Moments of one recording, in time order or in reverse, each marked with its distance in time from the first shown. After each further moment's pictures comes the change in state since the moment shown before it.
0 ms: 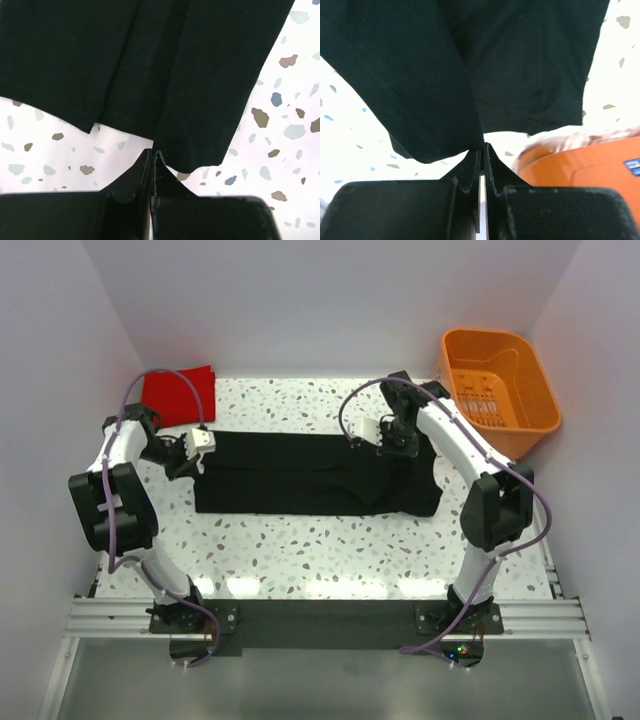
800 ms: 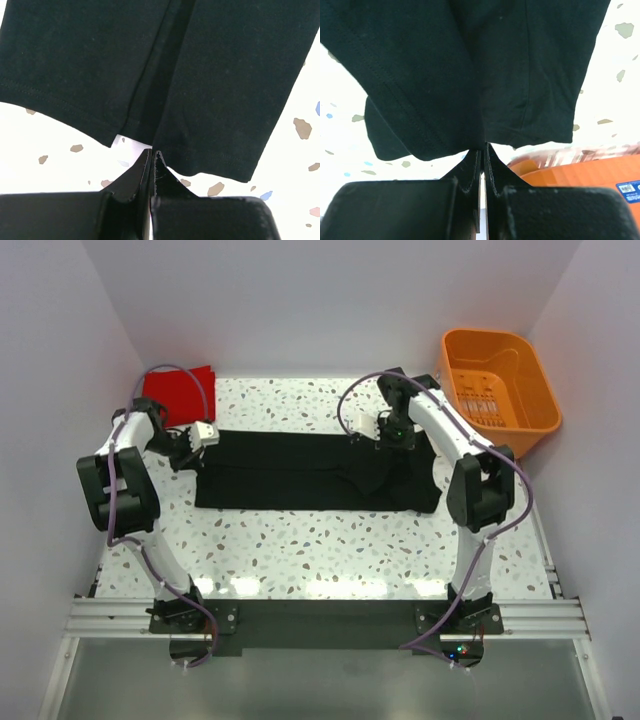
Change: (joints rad) left arm -0.027 0.154 0.116 0.055 -0.022 -0.046; right arm -0.038 0.186 0.143 -0.013 0.008 -0.062
